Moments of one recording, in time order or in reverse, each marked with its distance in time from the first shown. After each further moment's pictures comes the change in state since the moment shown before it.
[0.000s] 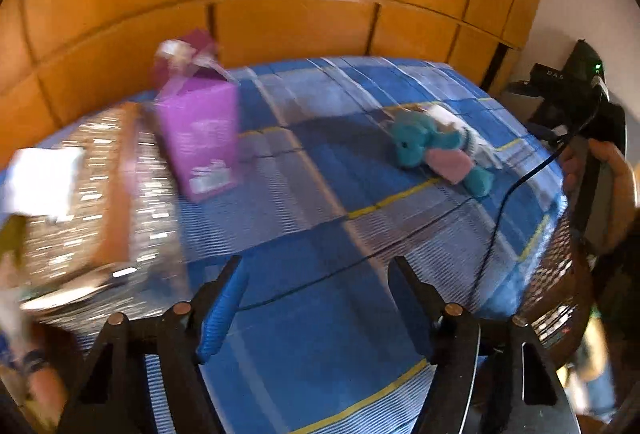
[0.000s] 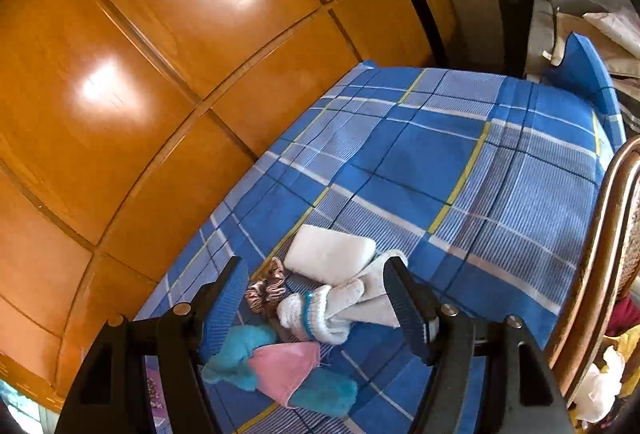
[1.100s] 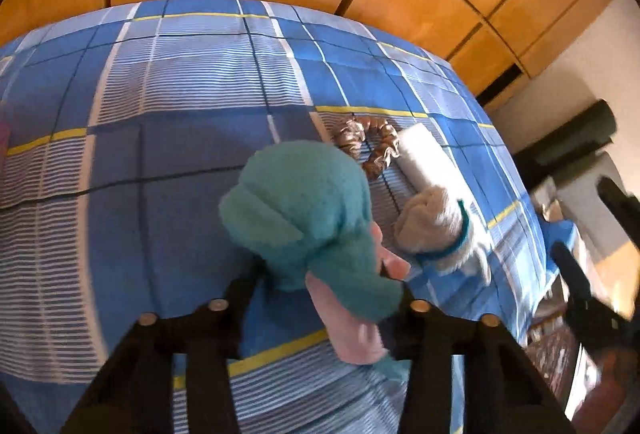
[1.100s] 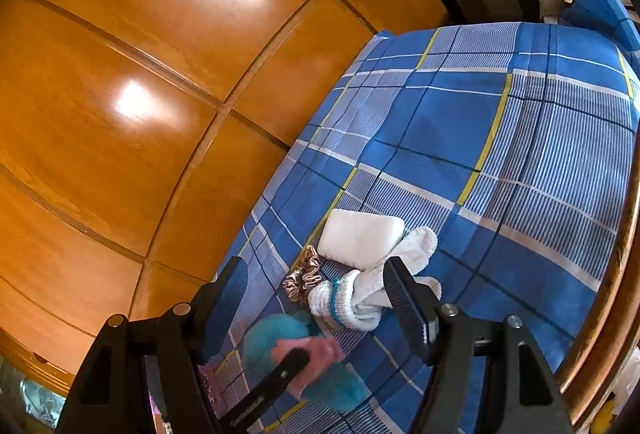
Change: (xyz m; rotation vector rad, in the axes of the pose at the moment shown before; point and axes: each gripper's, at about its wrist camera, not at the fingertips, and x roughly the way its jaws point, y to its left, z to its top) left arm 0.170 -0.070 0.096 -0.219 0.137 -0.175; right arm 0.002 -0.027 0.002 0.136 0.047 0.193
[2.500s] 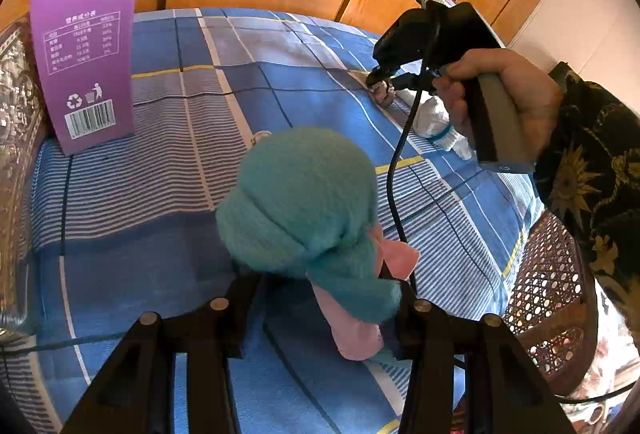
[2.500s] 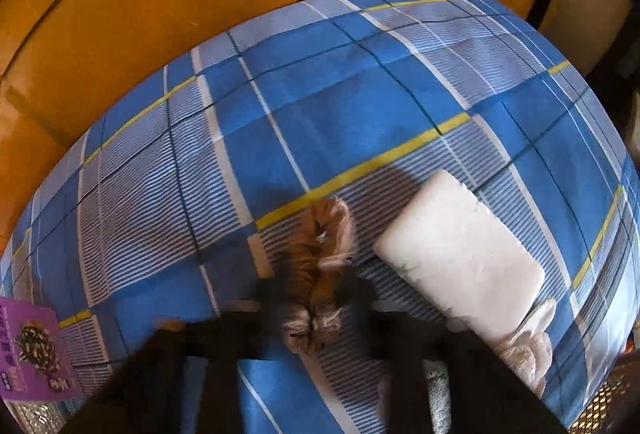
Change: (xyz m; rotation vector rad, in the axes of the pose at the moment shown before) left arm -0.089 0.079 -0.106 0.134 -0.074 -0.036; right arm 0.207 0.095 -0.035 -0.521 0.430 -0.460
